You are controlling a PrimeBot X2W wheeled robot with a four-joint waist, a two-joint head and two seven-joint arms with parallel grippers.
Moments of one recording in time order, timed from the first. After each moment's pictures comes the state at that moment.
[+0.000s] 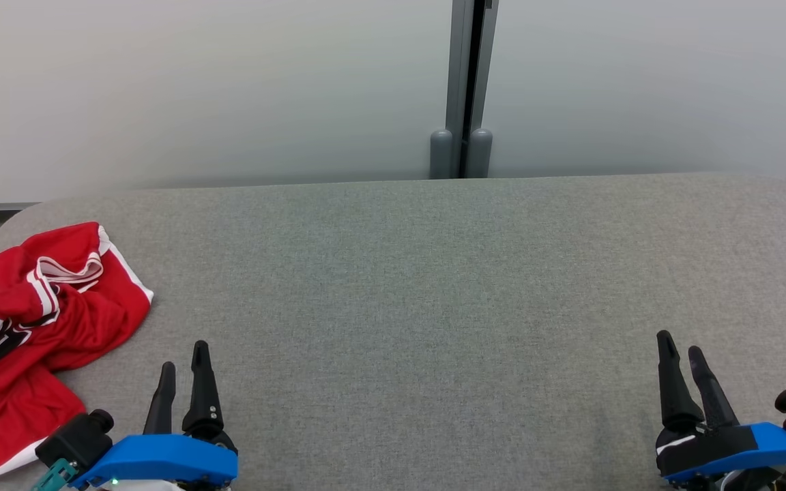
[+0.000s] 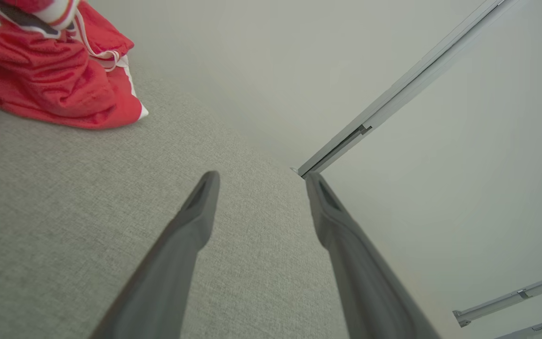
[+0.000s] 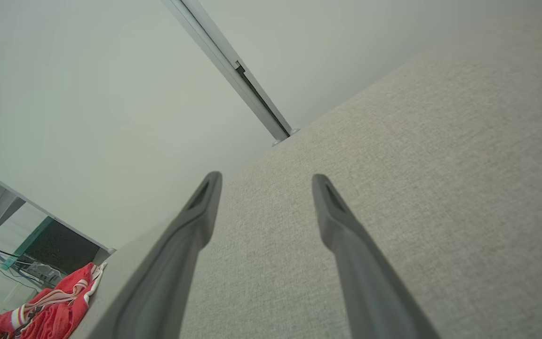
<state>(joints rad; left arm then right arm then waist) -0.02 0.04 -0.05 0.24 -0.78 -0.05 -0.11 -0.04 -0.04 -0.08 0.24 0.68 0.13 -0.11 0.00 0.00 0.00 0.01</state>
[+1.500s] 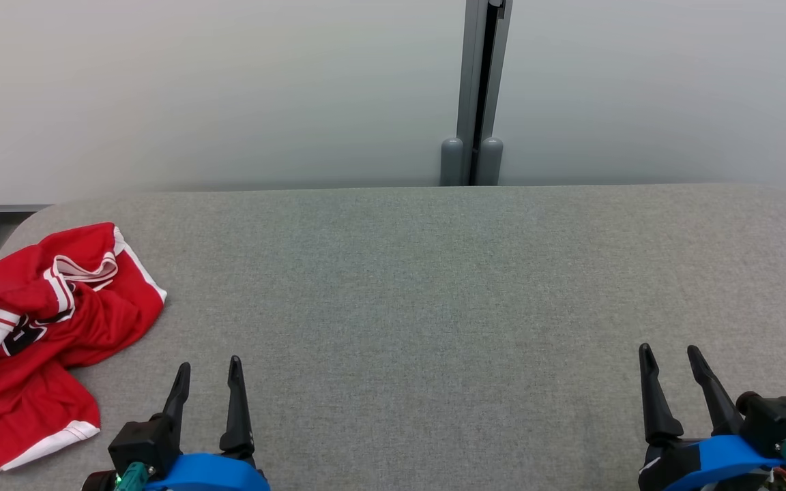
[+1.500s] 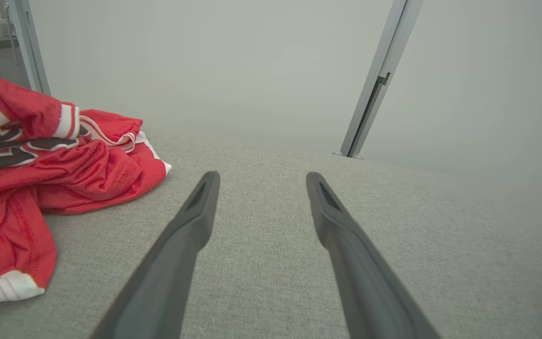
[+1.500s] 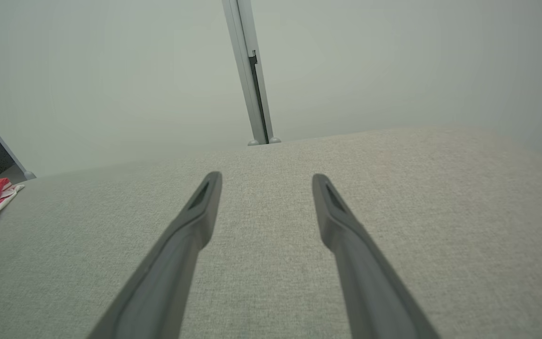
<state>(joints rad) -0.01 0.06 -0.11 0.30 -0.28 -0.01 -0.22 -0.04 -0.05 -0.08 0.29 0.21 0.13 -0.21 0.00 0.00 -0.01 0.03</state>
